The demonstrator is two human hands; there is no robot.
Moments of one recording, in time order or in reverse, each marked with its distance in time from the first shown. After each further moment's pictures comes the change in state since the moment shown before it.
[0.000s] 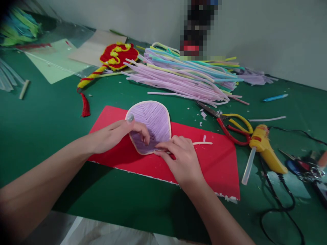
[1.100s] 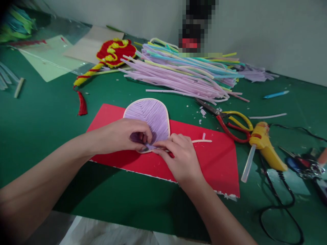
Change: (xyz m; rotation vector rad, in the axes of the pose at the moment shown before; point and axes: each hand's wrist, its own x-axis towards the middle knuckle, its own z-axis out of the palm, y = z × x) left_hand 0.012 0.002 0.002 0.353 -0.088 0.009; right_hand 0.000 -0.001 0.000 -0.022 -0.012 0.016
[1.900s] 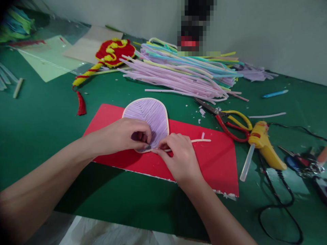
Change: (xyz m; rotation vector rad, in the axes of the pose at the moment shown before) left_hand 0.003 0.003 0.005 0.052 0.047 -0.037; right_hand -0.001 0.000 -0.002 0.044 -0.042 0.102
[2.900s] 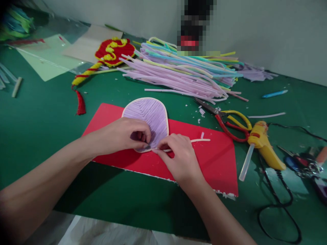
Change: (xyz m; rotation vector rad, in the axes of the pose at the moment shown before) left_hand 0.000 -0.001 0.001 -0.004 0.008 -0.003; right_hand 0.001 0.000 -0.001 0.055 -0.019 -0.010
